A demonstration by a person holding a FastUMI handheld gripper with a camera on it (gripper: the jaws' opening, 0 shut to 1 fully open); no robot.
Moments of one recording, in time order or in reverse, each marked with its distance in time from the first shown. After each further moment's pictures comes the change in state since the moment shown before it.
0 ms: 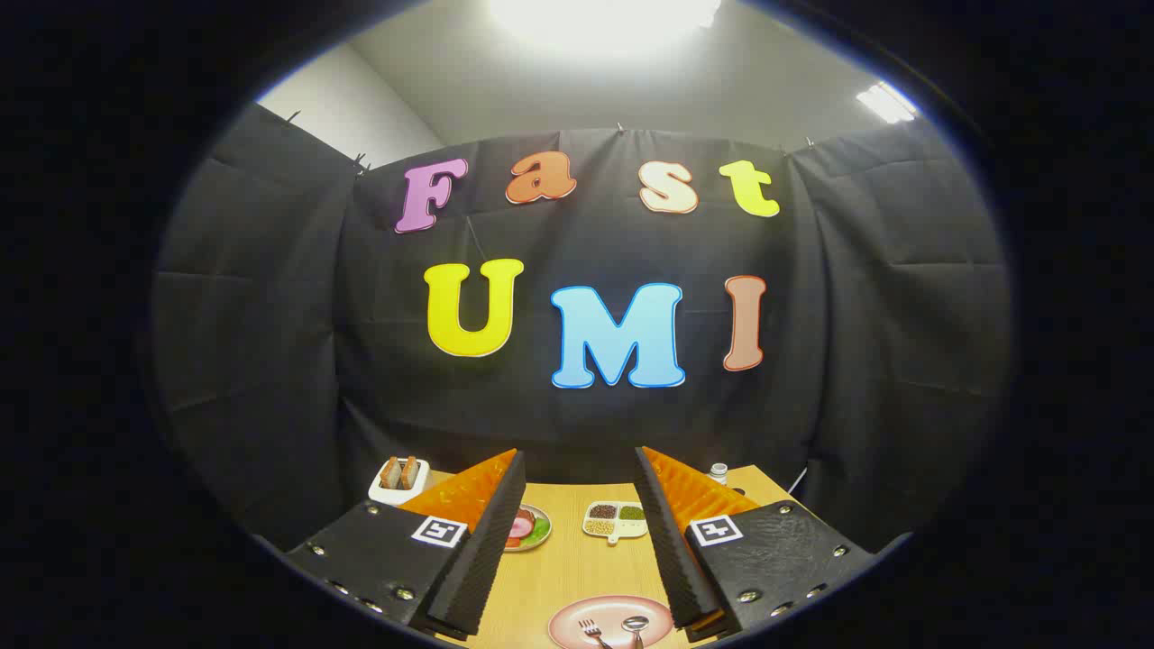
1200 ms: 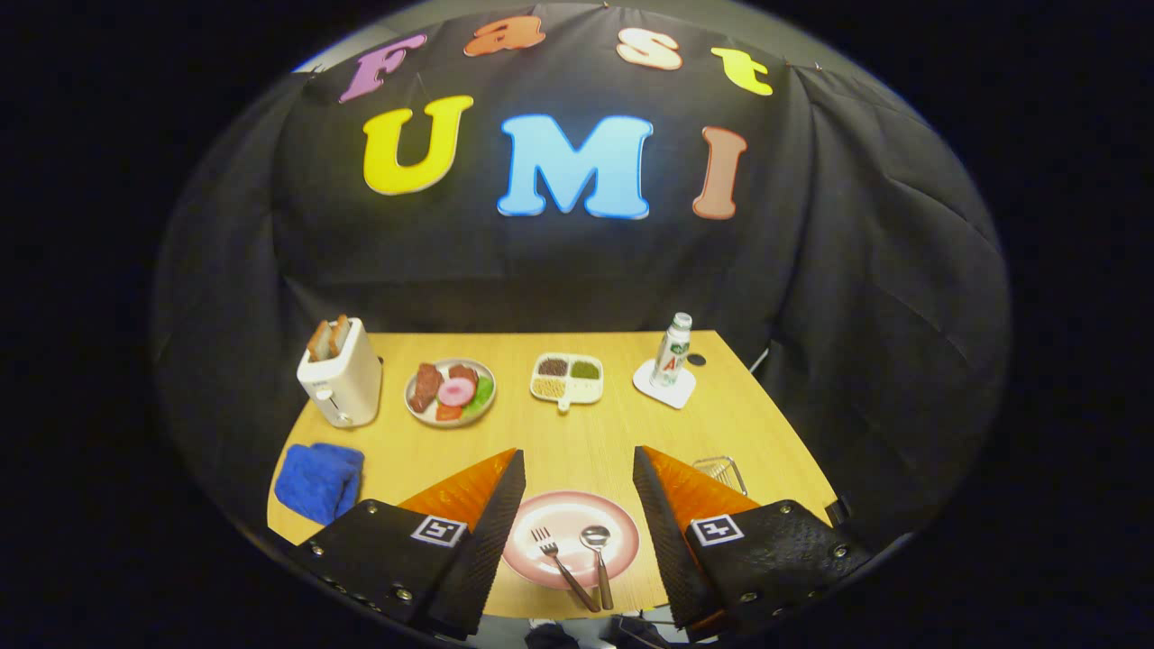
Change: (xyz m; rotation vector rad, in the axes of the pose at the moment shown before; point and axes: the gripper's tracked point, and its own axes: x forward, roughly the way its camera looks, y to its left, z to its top) arm 0.004 -0.052 -0.174 -0.044 0.610 -0.170
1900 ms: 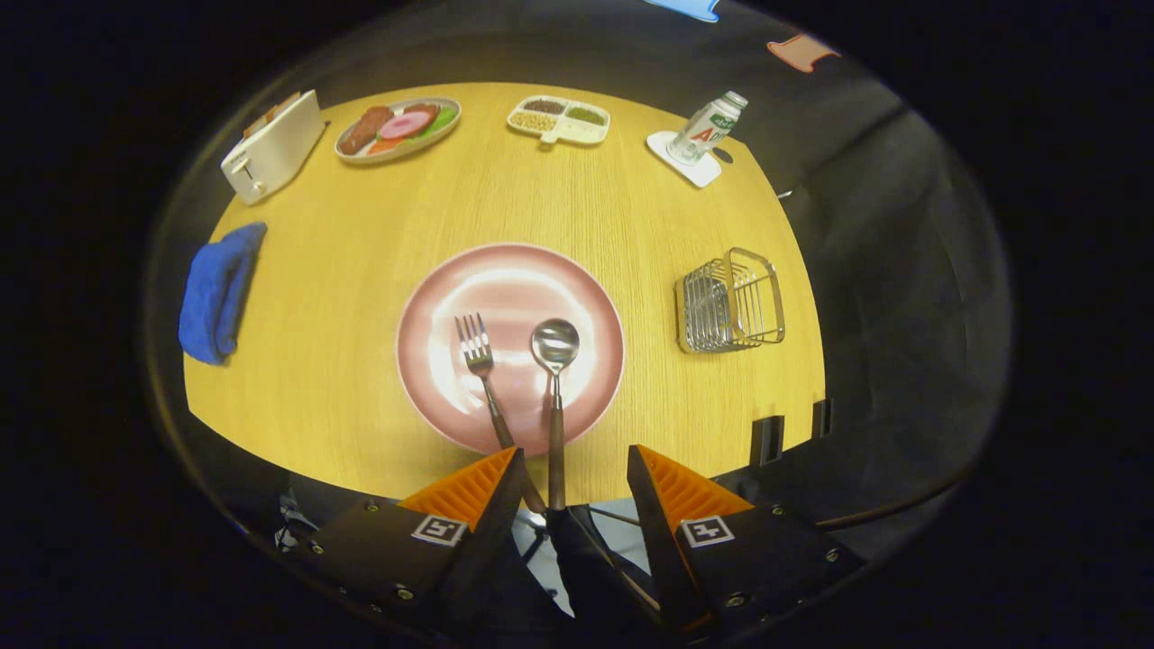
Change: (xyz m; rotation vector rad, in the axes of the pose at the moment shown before) arm 0.045 -0.021 -0.192 -0.238 0.717 -0.102
